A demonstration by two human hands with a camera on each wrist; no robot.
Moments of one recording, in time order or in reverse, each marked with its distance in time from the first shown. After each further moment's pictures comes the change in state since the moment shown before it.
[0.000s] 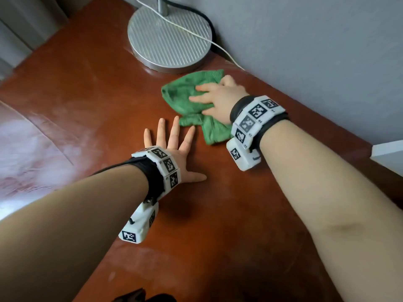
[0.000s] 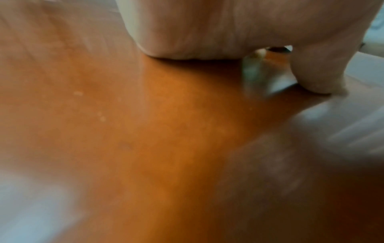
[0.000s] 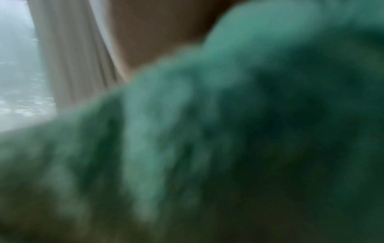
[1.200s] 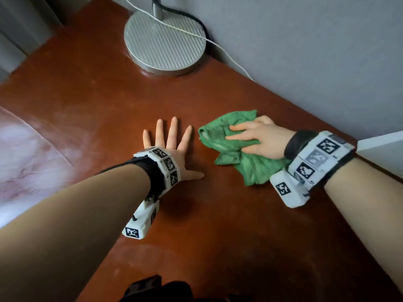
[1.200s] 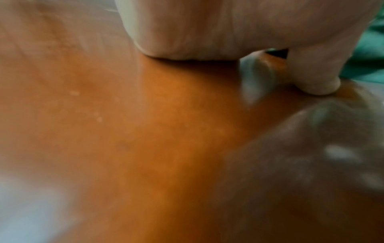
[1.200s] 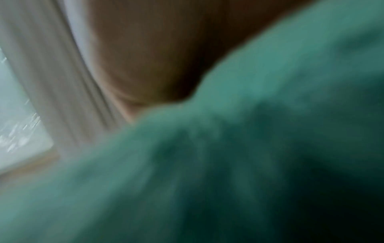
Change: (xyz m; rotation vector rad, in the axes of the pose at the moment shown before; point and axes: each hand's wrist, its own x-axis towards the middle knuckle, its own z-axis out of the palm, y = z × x) left_hand 0.000 -0.003 0.002 -0.018 0.039 0.024; right_hand -0.108 0.031 0.004 0.173 -0.267 0.002
